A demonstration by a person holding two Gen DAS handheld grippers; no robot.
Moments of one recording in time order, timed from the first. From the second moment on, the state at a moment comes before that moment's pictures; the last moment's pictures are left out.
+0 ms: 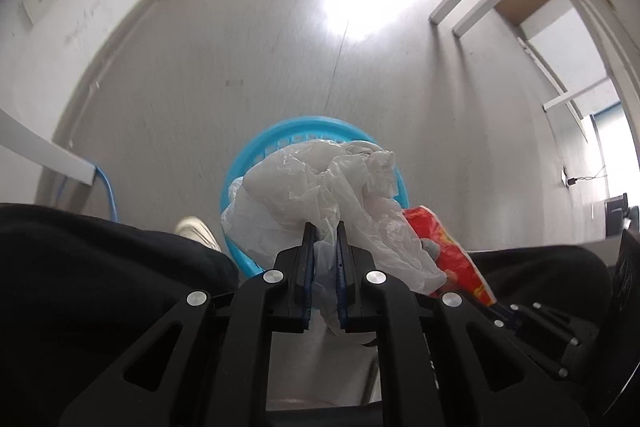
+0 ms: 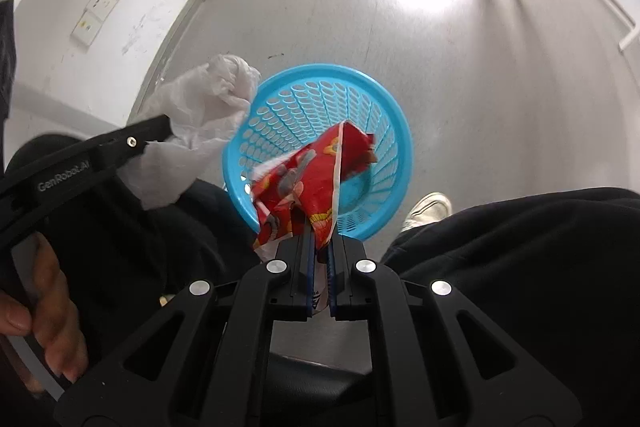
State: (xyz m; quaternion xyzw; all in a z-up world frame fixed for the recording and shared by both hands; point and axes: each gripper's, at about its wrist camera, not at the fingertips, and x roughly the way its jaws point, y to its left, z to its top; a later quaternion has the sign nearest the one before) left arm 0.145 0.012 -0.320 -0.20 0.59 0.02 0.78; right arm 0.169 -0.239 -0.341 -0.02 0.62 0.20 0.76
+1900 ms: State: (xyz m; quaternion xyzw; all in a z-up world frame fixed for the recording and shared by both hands) left arm 0.124 0.004 -0.281 -0.13 0.57 0.04 0.81; right arm 0.117 -0.262 -0.267 -0.03 0.56 0.24 0.79
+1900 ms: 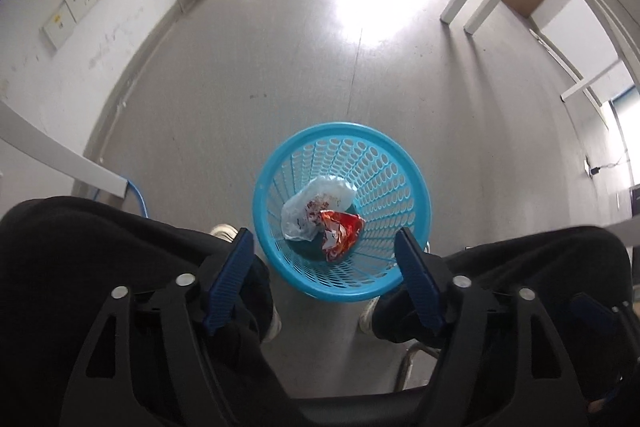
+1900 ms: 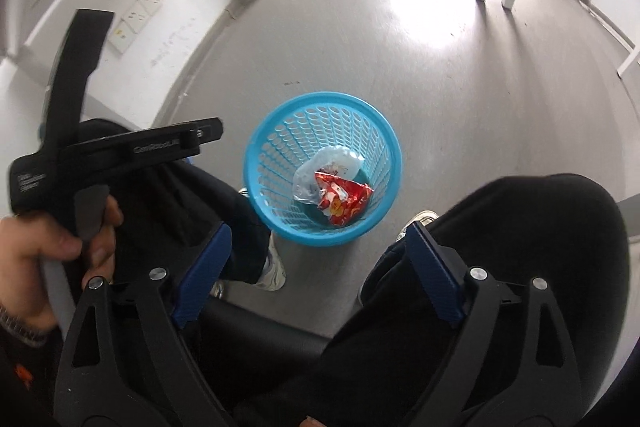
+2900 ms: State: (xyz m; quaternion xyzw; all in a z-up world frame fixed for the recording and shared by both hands) left arm -0.009 0.009 -0.092 -0.01 0.35 -0.02 0.94; right arm 0.012 -0.329 -0.044 -0.07 0.28 0.35 0.89
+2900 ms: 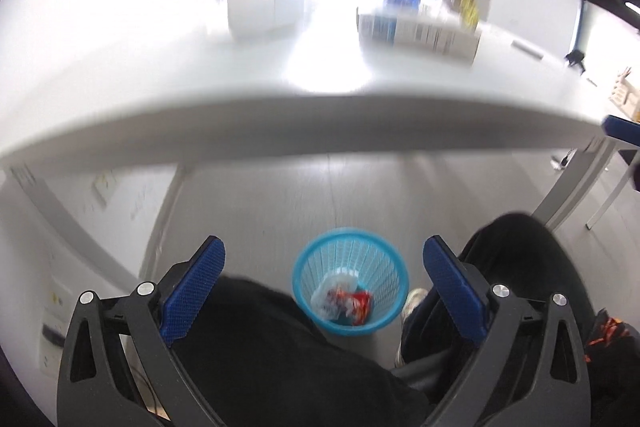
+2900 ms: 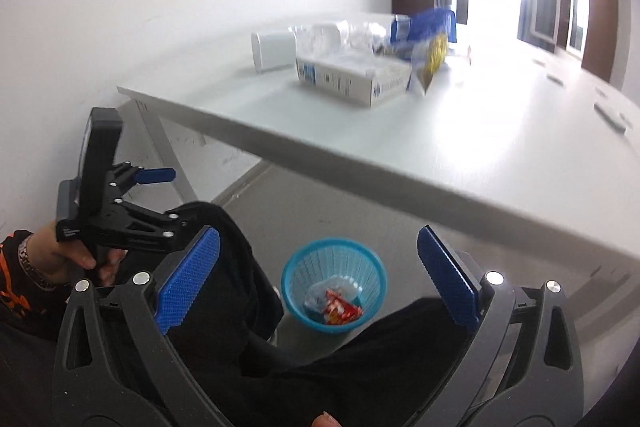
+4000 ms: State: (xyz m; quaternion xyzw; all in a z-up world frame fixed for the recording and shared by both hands) left arm 0.160 0.120 -0.016 -0.03 0.36 -0.02 0.93; right arm 0.209 -0.208 0.007 -0.25 0.34 0.47 0.78
